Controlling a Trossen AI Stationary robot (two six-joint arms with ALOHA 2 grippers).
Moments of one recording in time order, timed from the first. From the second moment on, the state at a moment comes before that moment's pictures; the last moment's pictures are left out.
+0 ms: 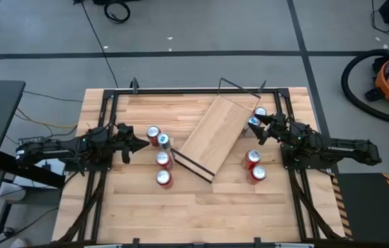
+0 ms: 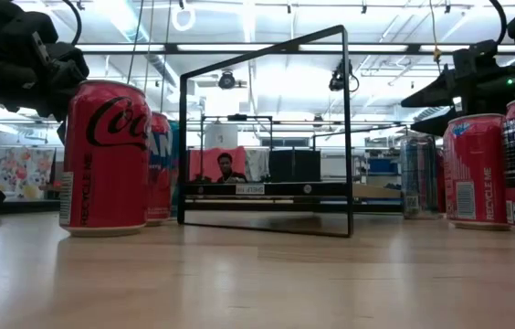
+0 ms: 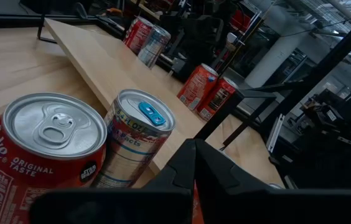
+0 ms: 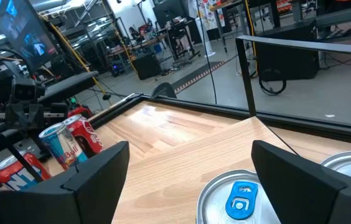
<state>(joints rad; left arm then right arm) 0.12 0.13 0.01 0.04 0.07 -0.56 -0.19 0.12 0.01 0.06 0.42 0.39</state>
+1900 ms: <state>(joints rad) 0.15 0.14 0.01 0.42 -0.42 -1.14 -0.19 0.12 0.01 0.46 0.49 0.47</state>
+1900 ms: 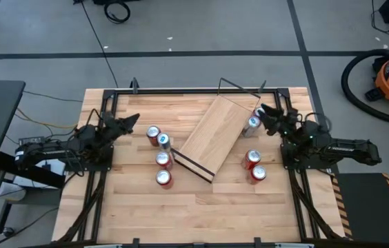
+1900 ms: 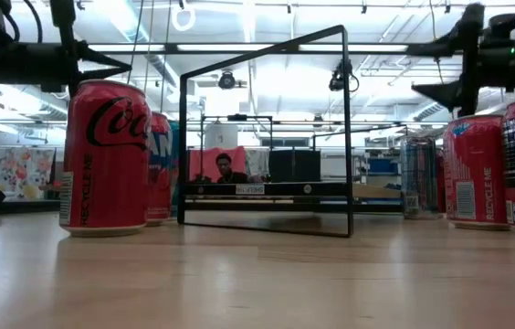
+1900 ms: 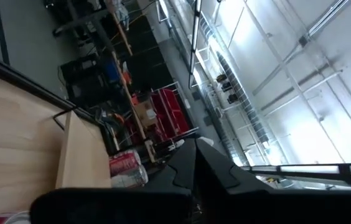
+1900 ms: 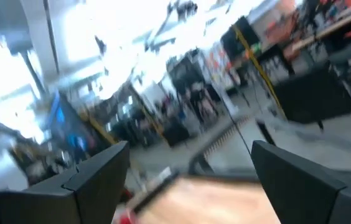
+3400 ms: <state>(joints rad) 0.25 0.33 0.41 0.16 -0.29 -0.77 -0.39 1.42 1.27 -1.32 0.10 0.05</state>
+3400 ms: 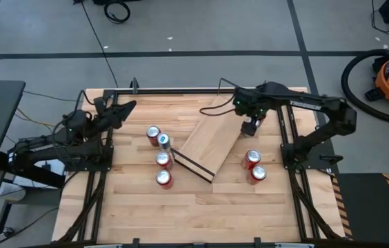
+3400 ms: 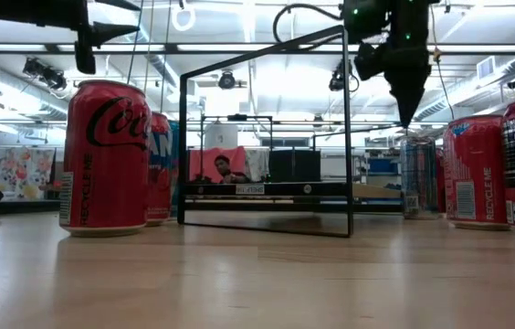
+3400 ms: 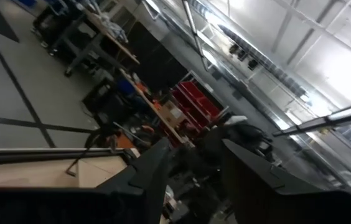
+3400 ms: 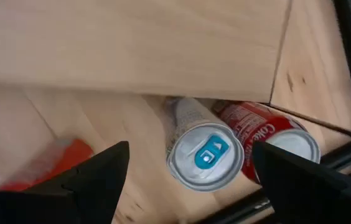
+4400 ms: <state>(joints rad) 0.25 0.33 0.41 0.16 -0.29 -0.71 -0.43 1.42 1.13 -1.21 0.11 -0.37</state>
